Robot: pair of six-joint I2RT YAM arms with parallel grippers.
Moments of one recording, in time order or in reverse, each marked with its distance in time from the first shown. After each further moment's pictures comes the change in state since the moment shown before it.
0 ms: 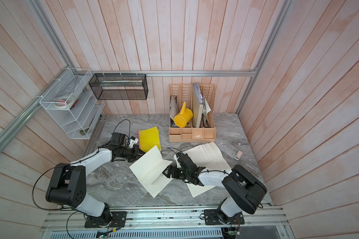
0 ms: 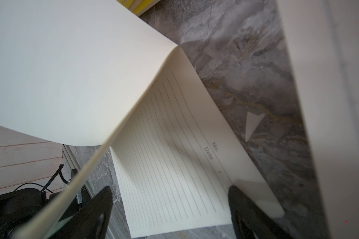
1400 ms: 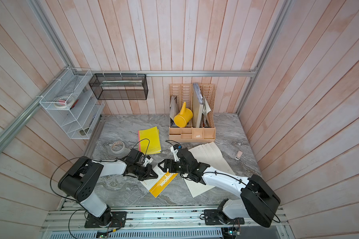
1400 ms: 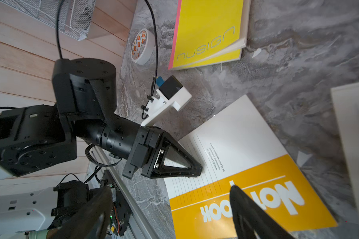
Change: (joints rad) left arm -0.267 0.145 -0.220 0.242 -0.031 -0.072; right arm 0.060 -0.156 0.108 -0.095 0.023 0.002
